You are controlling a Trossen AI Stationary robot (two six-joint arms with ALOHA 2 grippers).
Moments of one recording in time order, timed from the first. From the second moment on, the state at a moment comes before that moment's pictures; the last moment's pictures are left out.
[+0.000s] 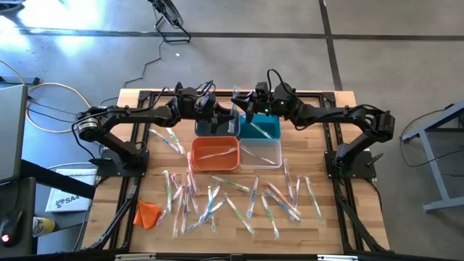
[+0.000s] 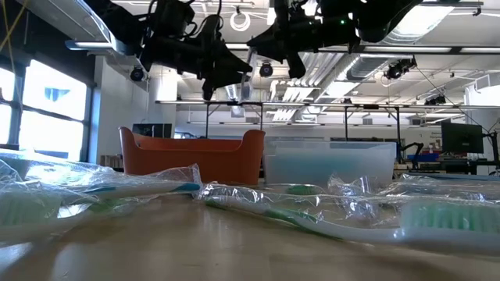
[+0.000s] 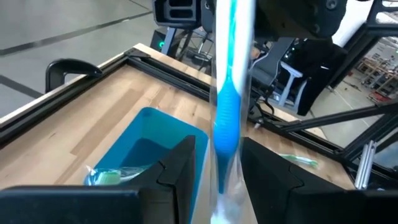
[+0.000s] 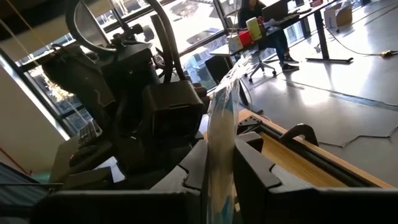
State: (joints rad) left arm 0.45 1.46 0.83 0.48 0.37 -0.32; right arm -0.37 1.55 0.99 0.56 -0.10 0.44
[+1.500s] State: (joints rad) left arm 0.45 1.46 0.83 0.47 0.38 -0.35; right arm -0.44 1.41 0.99 0.42 -0.19 0.49
